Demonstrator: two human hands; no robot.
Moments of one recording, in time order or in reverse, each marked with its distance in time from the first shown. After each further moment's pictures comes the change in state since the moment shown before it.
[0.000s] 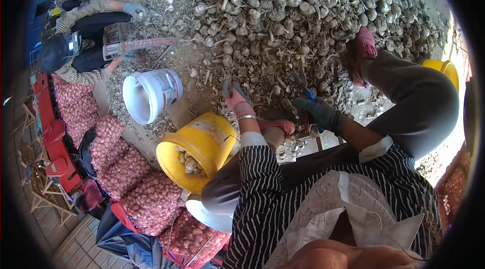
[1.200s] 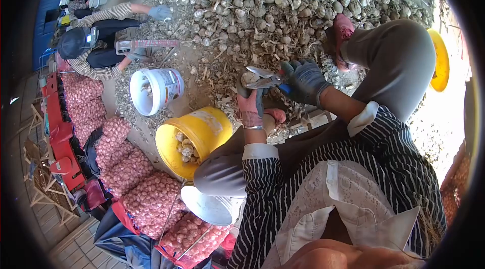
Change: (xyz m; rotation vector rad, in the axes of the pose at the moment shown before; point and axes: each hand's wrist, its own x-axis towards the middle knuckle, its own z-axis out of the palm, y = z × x) left_hand -0.146 0.046 0.035 -0.028 -0.393 -0.004; right_hand -0.061 -0.030 0.007 -1.665 0.399 -0.906
